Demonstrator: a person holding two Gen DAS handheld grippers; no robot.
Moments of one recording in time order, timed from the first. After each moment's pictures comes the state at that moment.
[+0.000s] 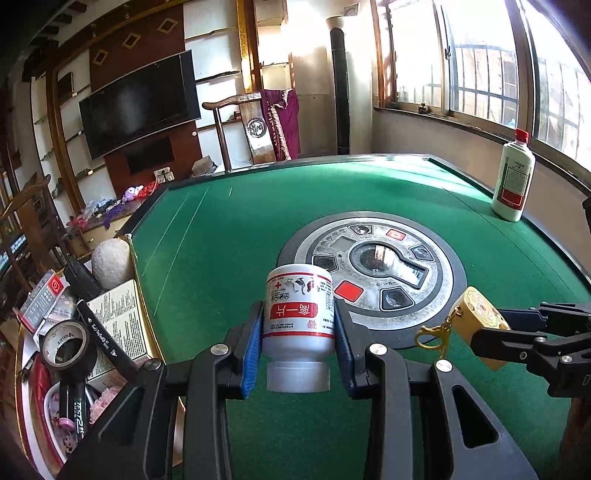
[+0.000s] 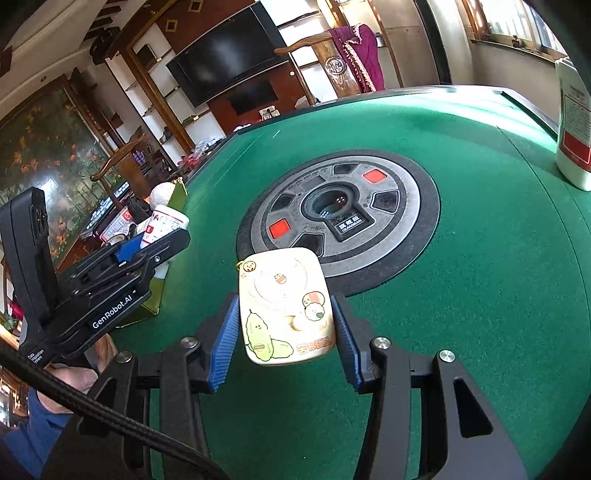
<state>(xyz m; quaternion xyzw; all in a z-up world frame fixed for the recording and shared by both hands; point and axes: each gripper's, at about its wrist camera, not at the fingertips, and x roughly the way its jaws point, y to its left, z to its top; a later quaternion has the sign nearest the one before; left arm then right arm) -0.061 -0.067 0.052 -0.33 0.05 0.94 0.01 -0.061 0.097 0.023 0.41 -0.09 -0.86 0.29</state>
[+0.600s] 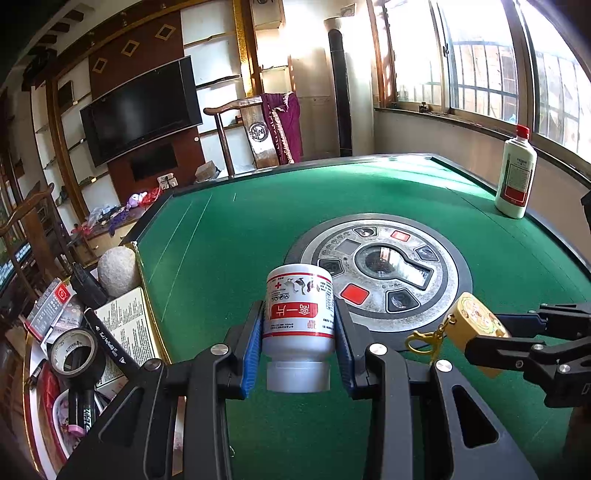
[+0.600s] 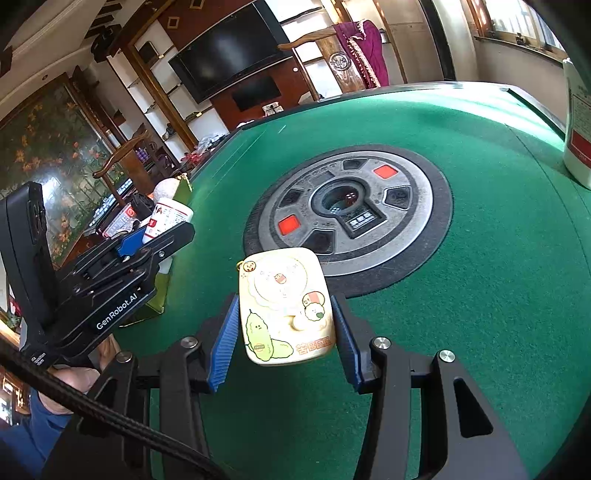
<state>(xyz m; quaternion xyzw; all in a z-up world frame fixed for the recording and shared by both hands) -0.058 -0.066 0.052 -0.32 0.06 0.95 0.00 -0.061 0.086 0.021 0.41 -0.10 -0.86 0.30</state>
